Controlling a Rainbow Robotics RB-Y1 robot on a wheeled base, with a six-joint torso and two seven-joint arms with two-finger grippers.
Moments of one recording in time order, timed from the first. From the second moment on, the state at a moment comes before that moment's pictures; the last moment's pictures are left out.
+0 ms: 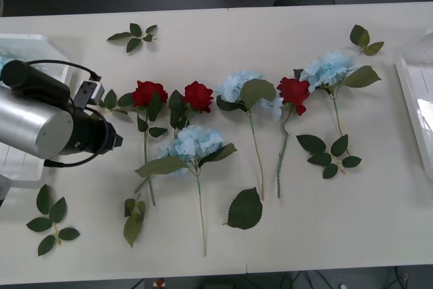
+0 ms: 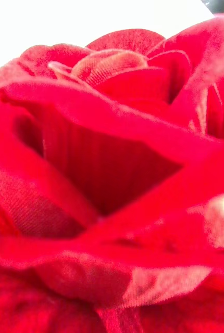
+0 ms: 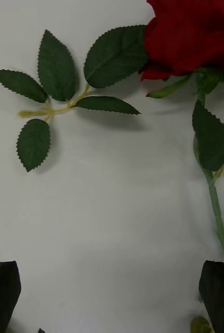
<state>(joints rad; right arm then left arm) -0.93 -0.91 0.54 -0.66 -0.42 0.89 1.63 -0.24 0.52 -0.13 -1.97 0.39 1.54 -1.39</state>
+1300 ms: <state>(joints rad) -0.92 -0.91 0.54 -1.03 -1.14 1.40 1.78 -0.41 0.39 -0.30 -1.54 0.35 1.27 -1.32</state>
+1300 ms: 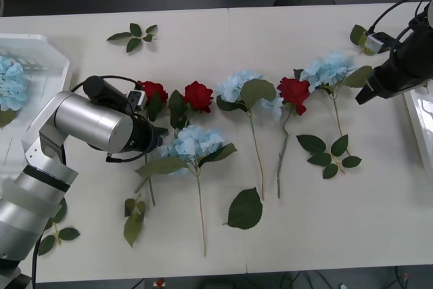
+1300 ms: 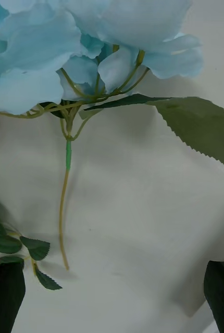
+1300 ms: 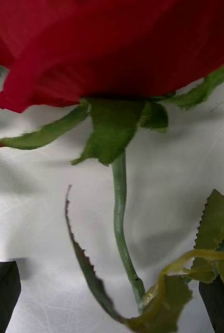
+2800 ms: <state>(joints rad) -0.89 -0.66 0.69 -0.94 -0.82 1.08 1.49 -0.52 0.47 -0.13 -1.82 0.71 1.23 -1.30</state>
